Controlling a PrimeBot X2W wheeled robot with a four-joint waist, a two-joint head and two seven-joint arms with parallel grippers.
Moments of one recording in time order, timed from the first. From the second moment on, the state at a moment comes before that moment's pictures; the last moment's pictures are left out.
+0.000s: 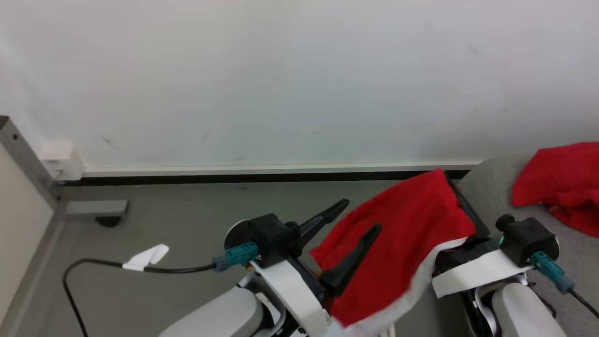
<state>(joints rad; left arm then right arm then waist) -0.63 0.33 -0.99 0.07 -0.74 0.03 -0.20 -0.37 -0.05 0.25 0.32 0.31 0.13 -0.26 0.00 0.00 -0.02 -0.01</state>
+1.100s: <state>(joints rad) -0.58 0.33 -1.00 0.10 -0.62 -0.01 -0.26 -0.21 -0.07 0.01 -0.14 0.27 0.13 -0.08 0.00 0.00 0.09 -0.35</state>
